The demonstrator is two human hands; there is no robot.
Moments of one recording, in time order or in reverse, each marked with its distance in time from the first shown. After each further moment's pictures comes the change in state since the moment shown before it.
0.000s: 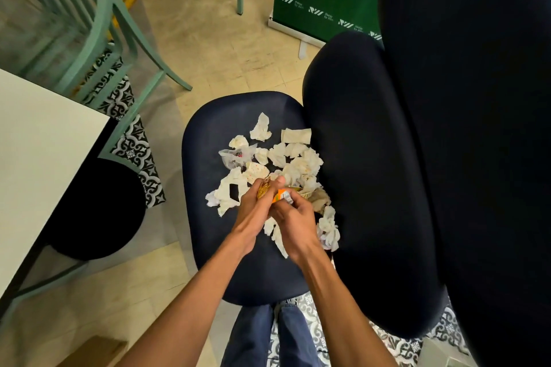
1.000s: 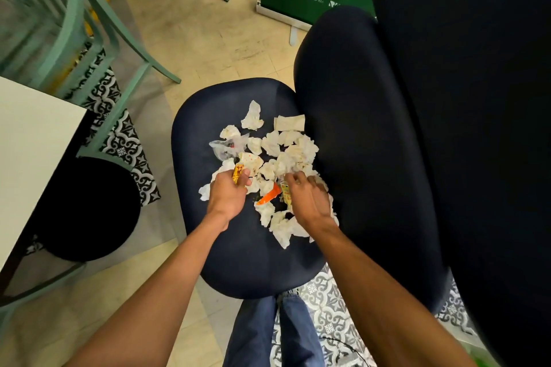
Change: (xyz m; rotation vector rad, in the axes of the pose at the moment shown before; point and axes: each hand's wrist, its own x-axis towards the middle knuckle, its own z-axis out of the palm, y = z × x) left_hand 0.045 -0.016 -0.040 0.526 0.286 0.074; right_hand 0.059 0.012 -0.062 -1.908 0.024 -0.354
